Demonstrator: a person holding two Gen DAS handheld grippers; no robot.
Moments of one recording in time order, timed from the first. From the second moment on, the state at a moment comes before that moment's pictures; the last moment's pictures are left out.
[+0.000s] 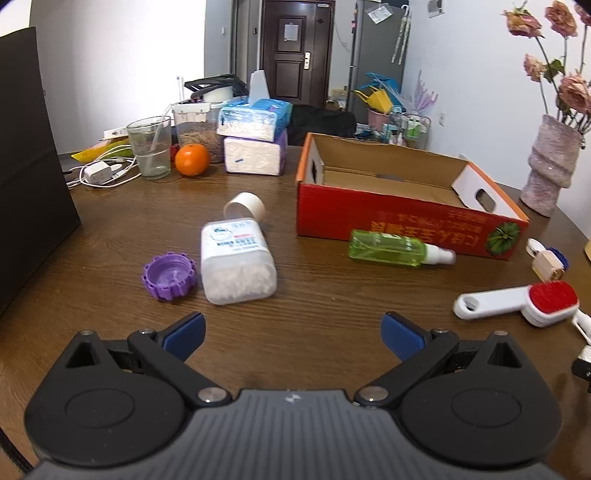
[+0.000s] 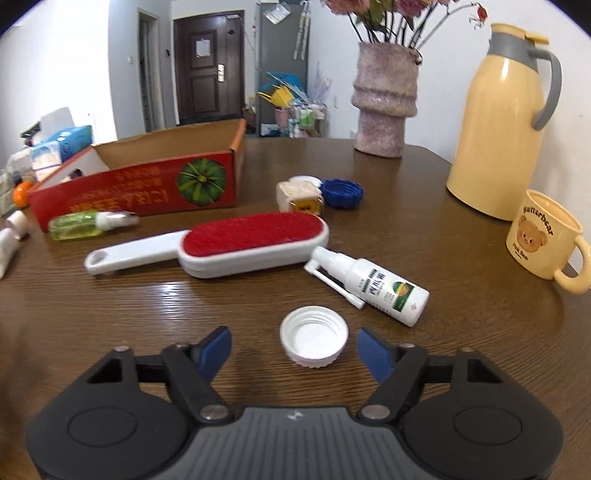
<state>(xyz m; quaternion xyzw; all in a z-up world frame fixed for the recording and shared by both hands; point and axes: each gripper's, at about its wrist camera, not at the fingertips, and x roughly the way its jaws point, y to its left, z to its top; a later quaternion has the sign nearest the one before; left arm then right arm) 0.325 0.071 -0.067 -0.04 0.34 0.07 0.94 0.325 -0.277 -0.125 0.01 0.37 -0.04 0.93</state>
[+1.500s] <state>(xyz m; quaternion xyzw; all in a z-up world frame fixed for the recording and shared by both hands) 0.439 0.124 -0.113 -0.04 0.37 0.19 0.91 0.370 -0.236 -0.123 0.05 0.30 0.00 0.95</state>
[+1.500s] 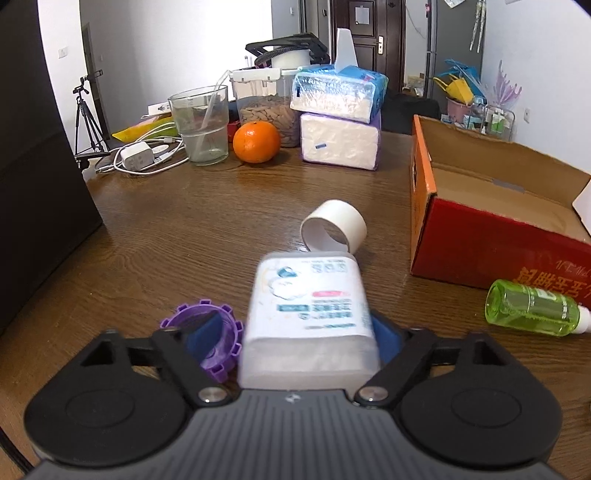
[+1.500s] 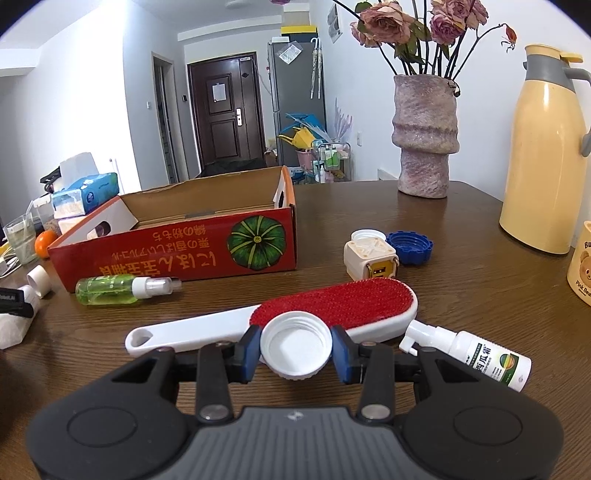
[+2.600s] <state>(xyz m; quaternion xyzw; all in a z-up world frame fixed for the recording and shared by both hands) 0.399 0.096 -0.104 0.00 0.34 0.16 0.93 0.365 -0.234 -0.121 0.05 0.28 -0.01 0.96</state>
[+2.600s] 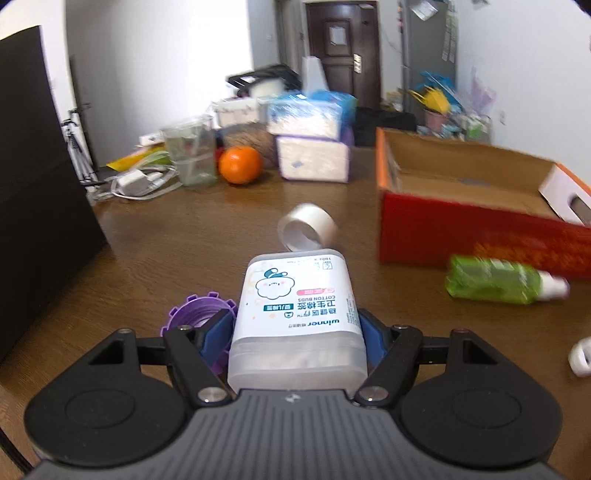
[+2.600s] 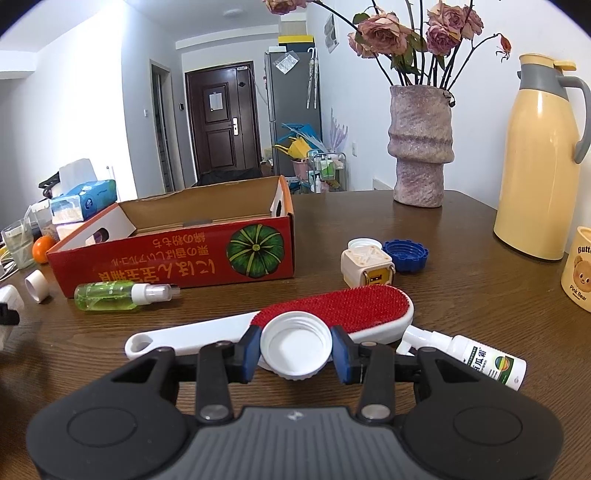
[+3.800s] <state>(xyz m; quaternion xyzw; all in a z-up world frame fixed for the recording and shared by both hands) 0.400 0.064 -0.118 0.05 0.33 0.13 0.93 0.363 -0.232 -0.119 0.05 0.28 -0.01 0.96</state>
